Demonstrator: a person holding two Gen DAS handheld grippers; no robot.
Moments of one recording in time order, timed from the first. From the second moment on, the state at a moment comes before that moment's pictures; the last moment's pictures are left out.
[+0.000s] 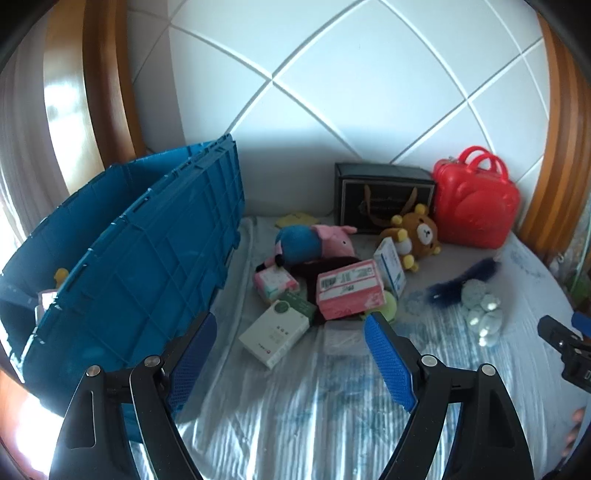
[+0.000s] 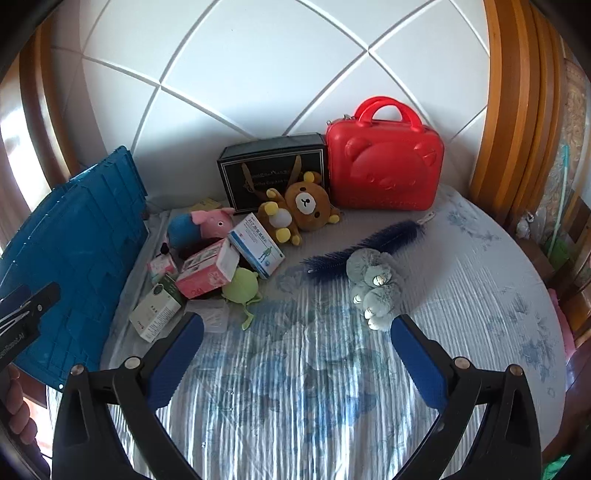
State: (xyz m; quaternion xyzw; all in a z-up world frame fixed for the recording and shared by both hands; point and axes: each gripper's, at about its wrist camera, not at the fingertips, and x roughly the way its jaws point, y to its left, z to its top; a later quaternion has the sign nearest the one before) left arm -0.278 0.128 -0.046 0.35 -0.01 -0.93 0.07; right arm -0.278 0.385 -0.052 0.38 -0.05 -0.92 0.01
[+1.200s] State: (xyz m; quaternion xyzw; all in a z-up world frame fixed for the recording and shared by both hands) left arm -0.625 0.132 -0.279 0.55 0.02 -0.83 0.06; right arm -0.676 0.316 -0.233 0.48 -0.01 -0.88 0.04
